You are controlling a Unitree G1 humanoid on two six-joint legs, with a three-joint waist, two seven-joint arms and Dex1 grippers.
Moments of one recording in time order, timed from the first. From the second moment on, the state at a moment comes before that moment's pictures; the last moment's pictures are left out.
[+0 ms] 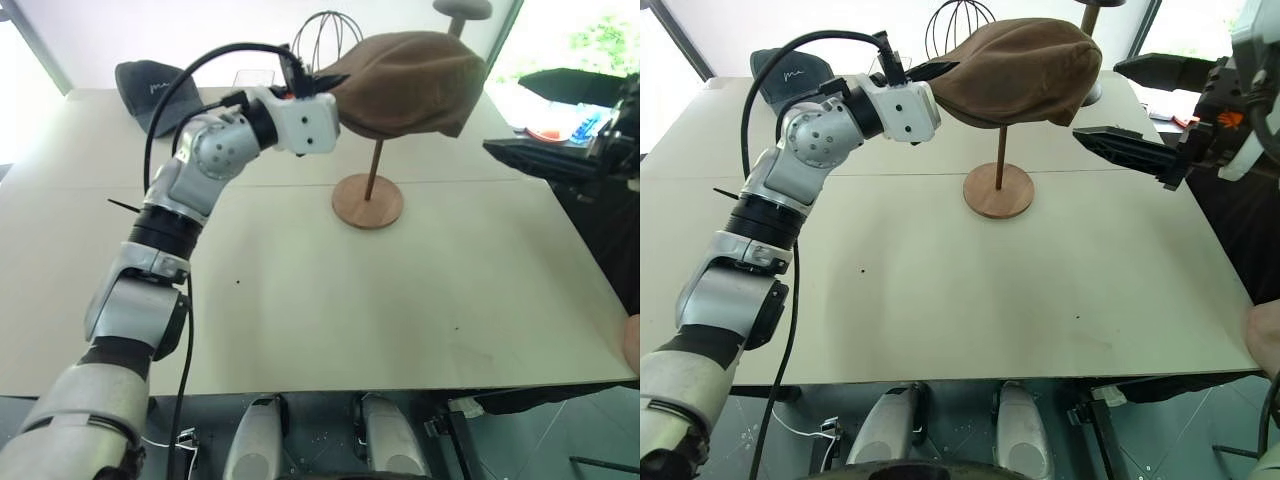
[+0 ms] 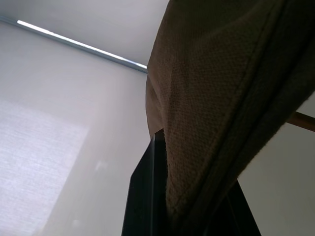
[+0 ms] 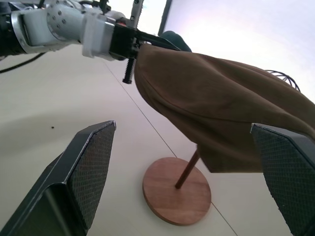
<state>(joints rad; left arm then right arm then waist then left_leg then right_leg) -1.15 0.42 -0.27 0.61 0.41 -0.53 -0.41 -0.63 -1.12 -0.40 -0.35 0.88 0.82 0.88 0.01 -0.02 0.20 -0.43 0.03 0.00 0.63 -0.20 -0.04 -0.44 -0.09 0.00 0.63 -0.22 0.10</state>
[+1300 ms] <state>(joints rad) -0.93 0.66 -0.06 0.06 -0.32 0.20 -1.05 -0.47 -1.04 -0.29 -0.45 0.74 0.71 0.85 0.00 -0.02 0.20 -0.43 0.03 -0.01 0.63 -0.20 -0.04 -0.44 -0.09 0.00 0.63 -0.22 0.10</state>
